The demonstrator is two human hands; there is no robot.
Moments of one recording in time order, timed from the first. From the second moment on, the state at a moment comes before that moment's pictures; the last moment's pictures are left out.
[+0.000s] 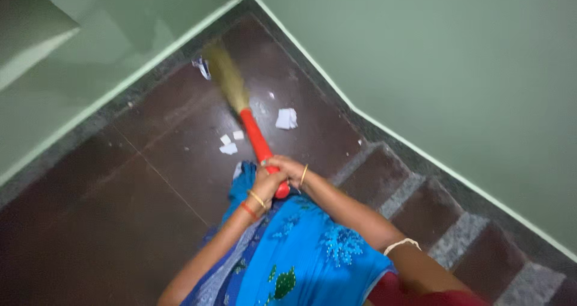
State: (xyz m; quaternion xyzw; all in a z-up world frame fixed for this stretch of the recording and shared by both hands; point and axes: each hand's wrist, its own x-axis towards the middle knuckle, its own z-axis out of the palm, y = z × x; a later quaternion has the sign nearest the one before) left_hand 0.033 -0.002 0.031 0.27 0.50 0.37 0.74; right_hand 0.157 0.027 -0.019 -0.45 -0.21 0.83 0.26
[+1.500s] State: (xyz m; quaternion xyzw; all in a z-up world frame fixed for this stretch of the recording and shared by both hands) left_hand 0.105 -0.065 -0.088 0.21 0.51 0.24 0.80; right_hand 0.225 -0.058 -0.114 -0.54 -0.09 0.77 0.34
